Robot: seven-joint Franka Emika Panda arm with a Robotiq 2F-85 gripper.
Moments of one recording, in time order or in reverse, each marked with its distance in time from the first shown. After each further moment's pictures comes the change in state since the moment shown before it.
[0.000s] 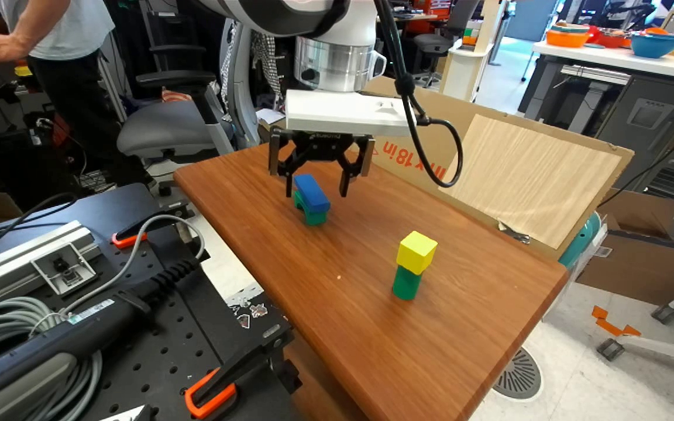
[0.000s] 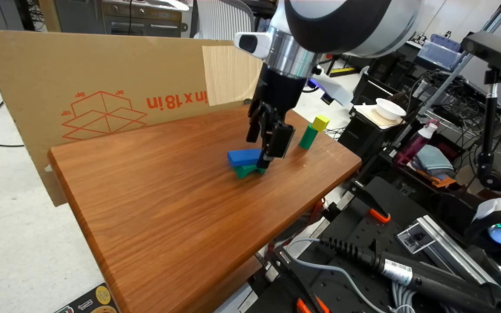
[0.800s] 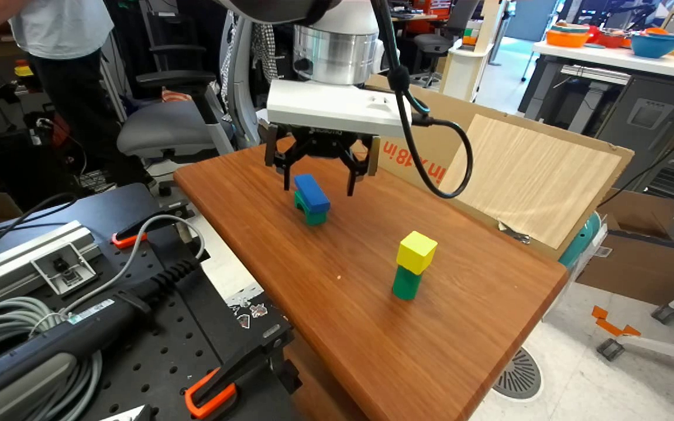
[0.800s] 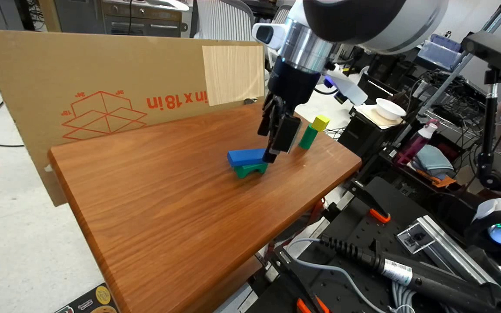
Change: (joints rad) arm -0.004 -0.056 -0.019 -0.056 0.071 0.033 0.089
